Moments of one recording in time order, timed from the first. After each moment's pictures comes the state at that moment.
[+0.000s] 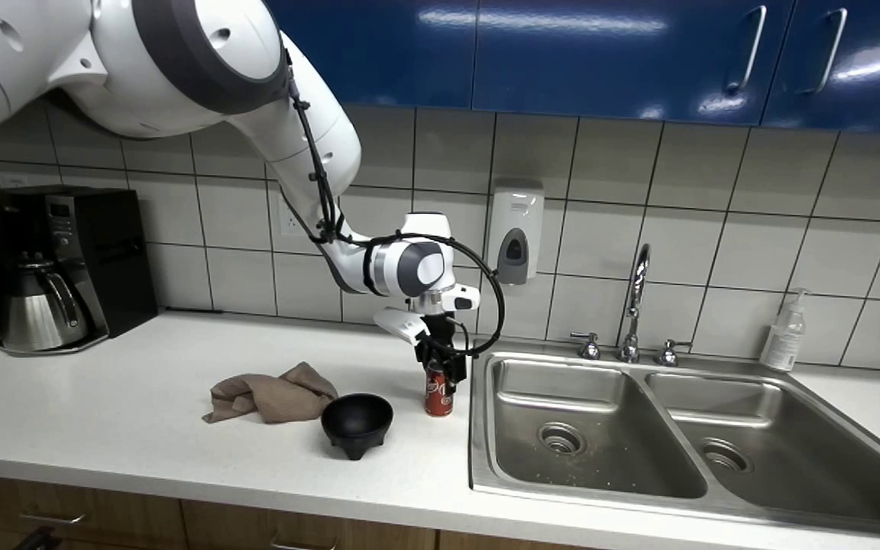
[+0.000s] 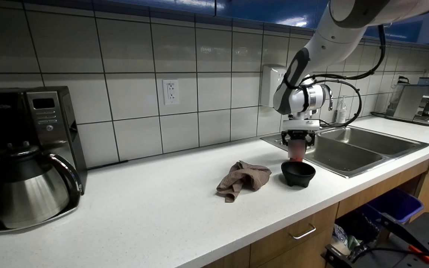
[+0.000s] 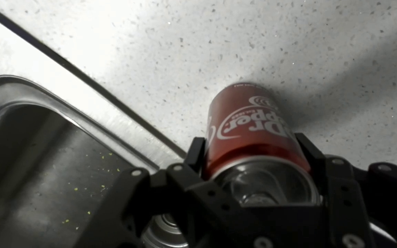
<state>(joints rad) -0.20 0.89 -0.26 -1.58 0.09 2.50 0.32</state>
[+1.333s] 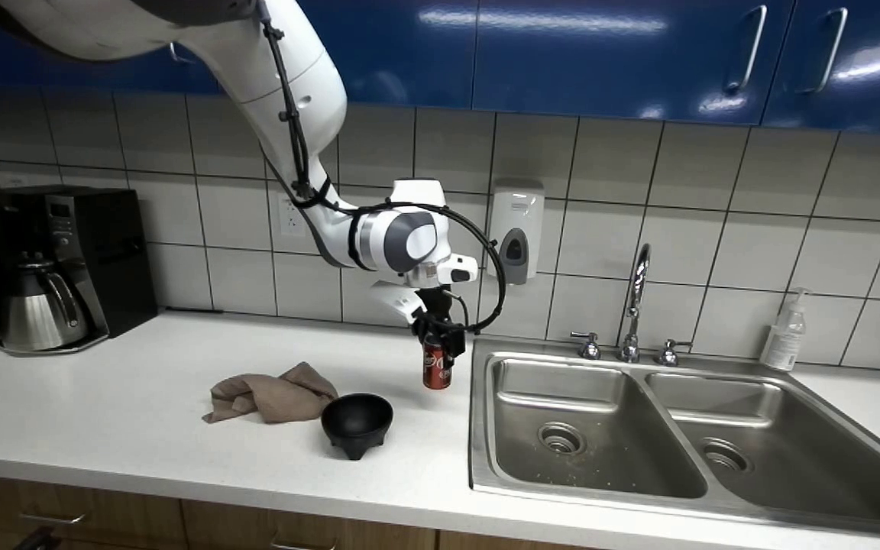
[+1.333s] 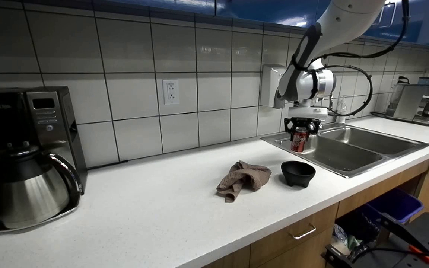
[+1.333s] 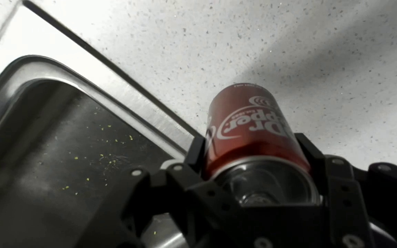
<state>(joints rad) -0.20 0.68 -0.24 -1.80 0.09 2.63 0.26</state>
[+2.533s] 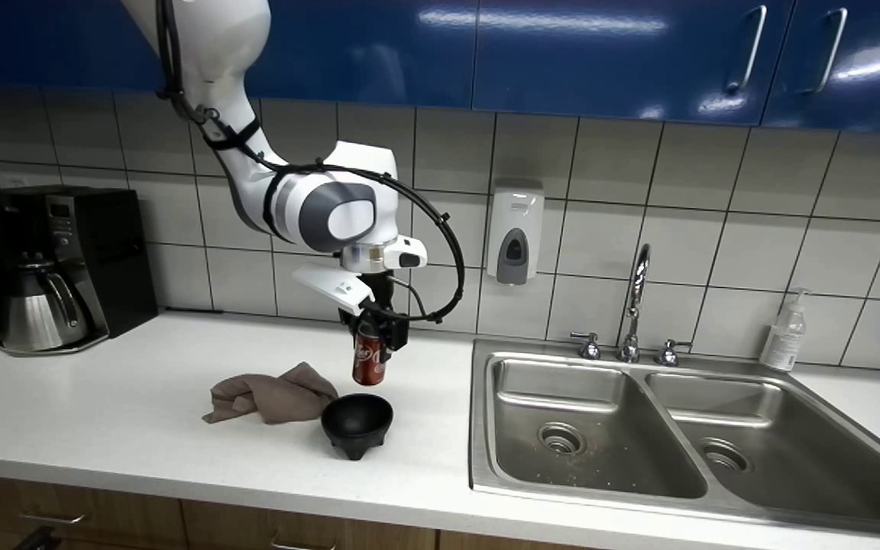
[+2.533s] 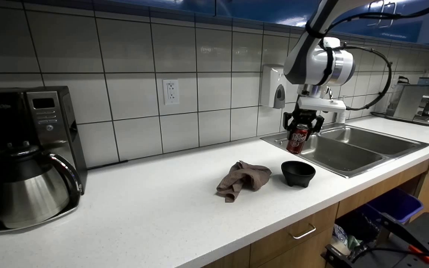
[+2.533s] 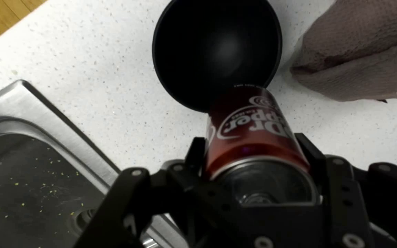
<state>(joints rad) -0.23 0.31 -0.12 -2.26 0.21 2.71 -0.07</state>
